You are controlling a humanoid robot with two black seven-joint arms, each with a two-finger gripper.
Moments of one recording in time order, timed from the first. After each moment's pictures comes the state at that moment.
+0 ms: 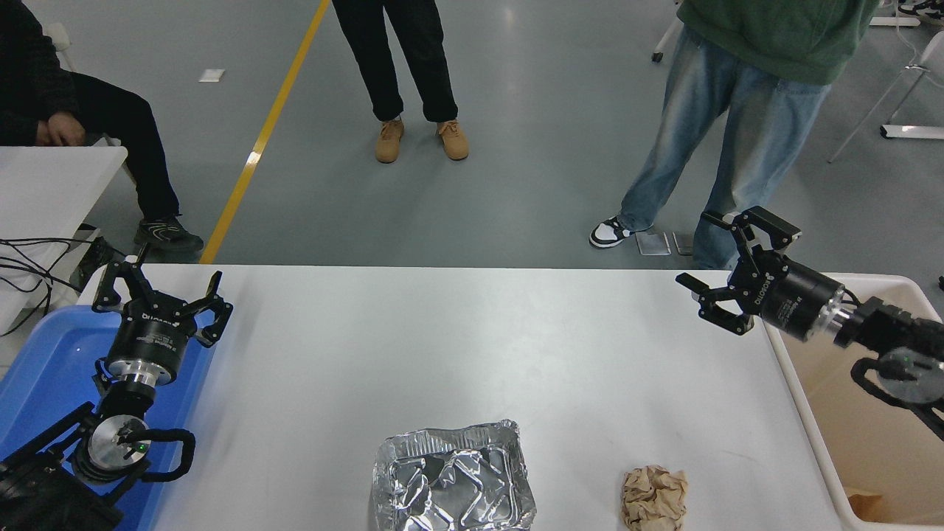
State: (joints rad) left arm -0.36 0.44 -0.97 -0.75 -0.07 -0.48 -0.54; right arm 0.73 -0.72 0.52 1.01 -0.39 0.54 0.23
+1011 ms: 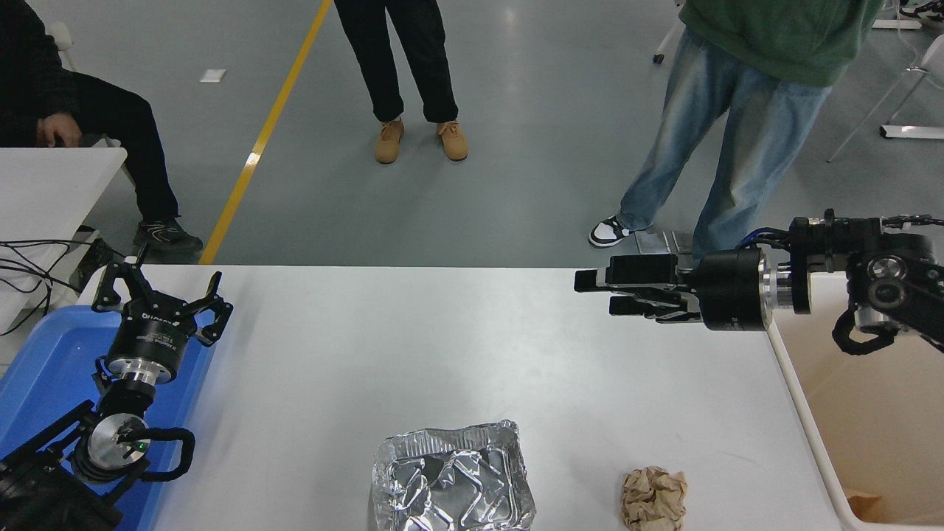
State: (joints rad) left arm -0.36 0.44 -0.97 -0.75 -0.07 -0.48 -0.54; right arm 1.01 -0.74 0.33 1.48 -1.07 0.54 0.13
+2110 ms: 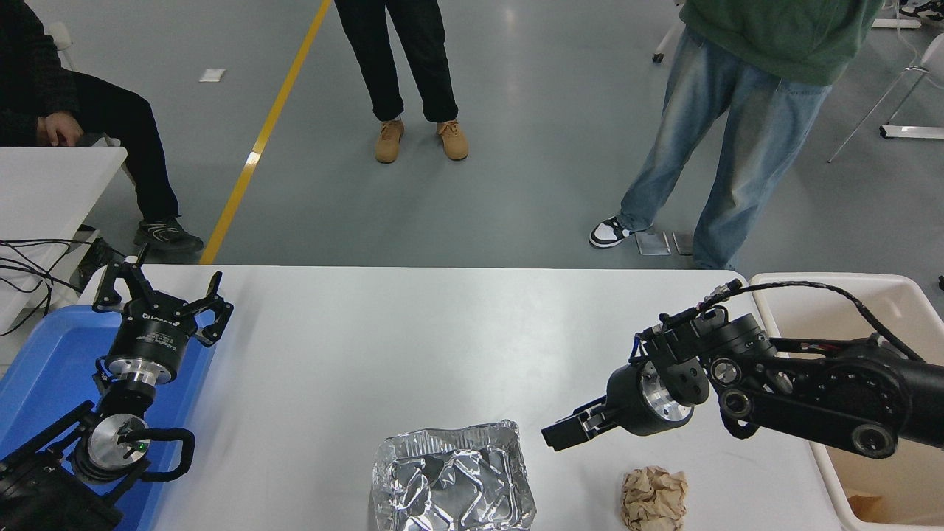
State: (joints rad) left arm -0.36 0.44 -0.97 -0.75 -0.07 -0.48 -0.54; right arm 0.96 -0.45 0.09 1.40 -1.32 0.51 -0.30
